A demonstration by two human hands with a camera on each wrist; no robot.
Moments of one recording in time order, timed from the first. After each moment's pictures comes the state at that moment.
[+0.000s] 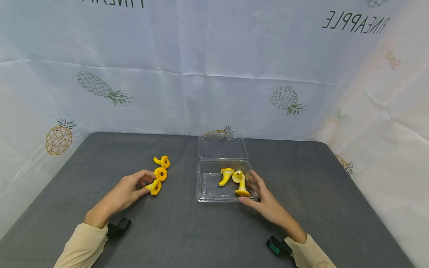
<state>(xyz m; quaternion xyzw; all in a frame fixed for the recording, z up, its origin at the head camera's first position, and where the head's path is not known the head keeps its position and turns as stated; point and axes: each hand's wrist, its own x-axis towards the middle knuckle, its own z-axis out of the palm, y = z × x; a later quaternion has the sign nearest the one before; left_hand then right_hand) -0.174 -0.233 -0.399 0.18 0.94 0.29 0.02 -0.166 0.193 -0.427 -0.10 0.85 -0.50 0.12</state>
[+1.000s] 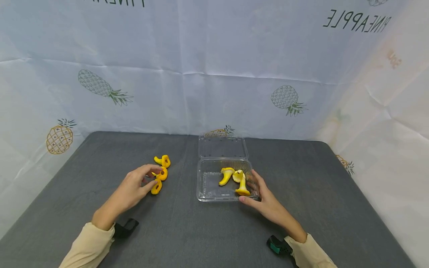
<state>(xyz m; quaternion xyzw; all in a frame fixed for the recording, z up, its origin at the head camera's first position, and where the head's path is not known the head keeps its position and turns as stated) -0.165 -0.206 -0.387 0.20 0.92 0.32 -0.10 -0.166 0.193 -0.427 -0.11 0.85 -0.50 0.13</state>
